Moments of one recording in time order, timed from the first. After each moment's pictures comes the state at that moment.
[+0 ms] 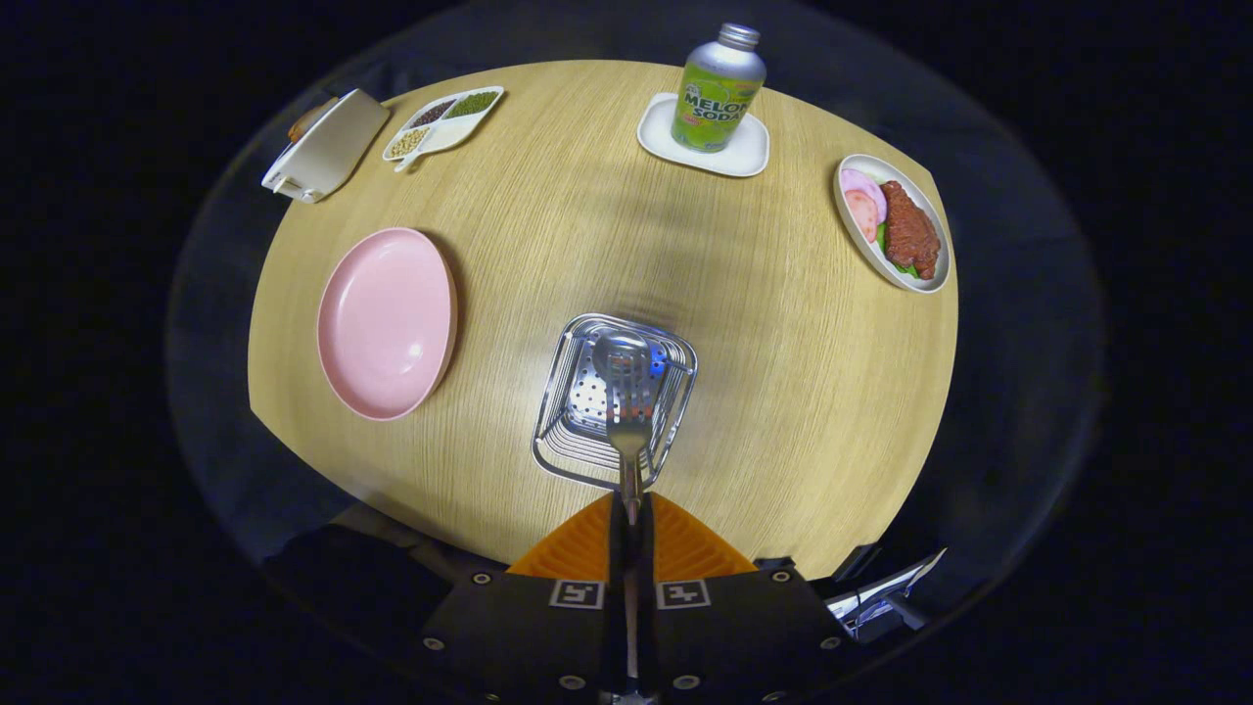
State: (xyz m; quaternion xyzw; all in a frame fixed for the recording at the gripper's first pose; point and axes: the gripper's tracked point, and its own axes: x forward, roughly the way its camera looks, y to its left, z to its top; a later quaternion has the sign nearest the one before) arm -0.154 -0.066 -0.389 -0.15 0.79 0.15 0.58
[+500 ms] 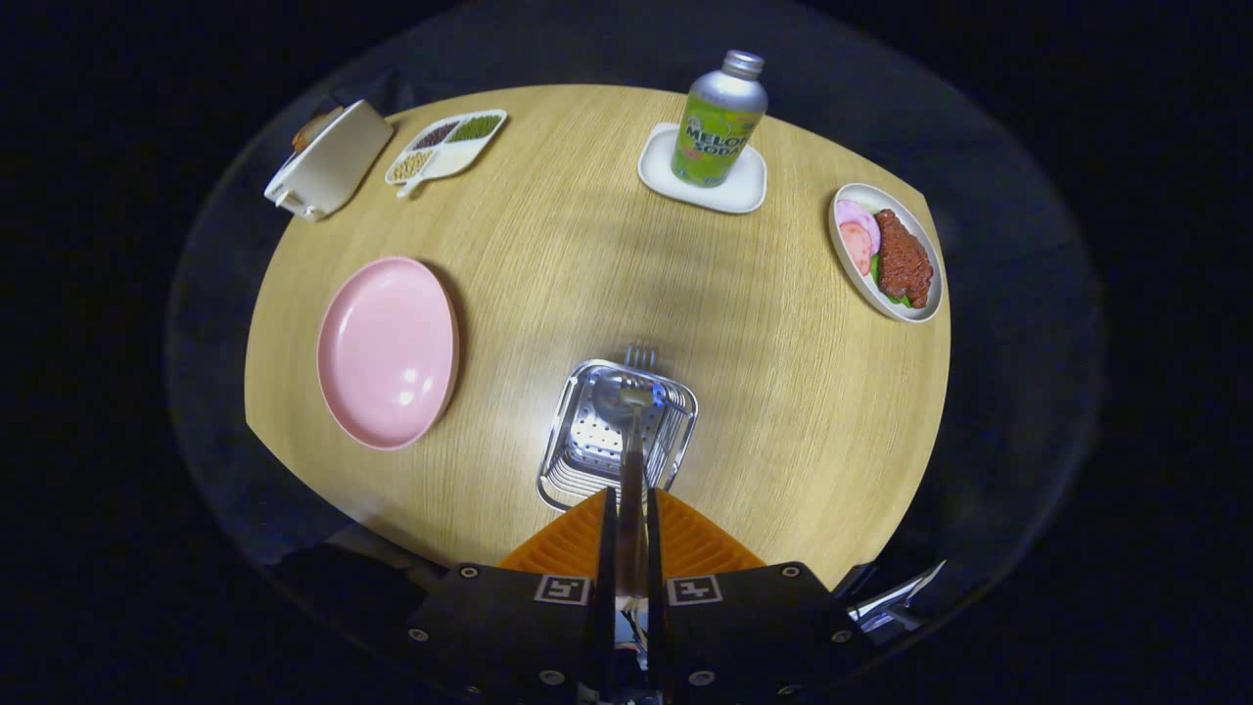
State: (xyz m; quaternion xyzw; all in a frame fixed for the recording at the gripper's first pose) arm -0.118 -0.046 -0.383 -0.11 0.72 0.13 0.68
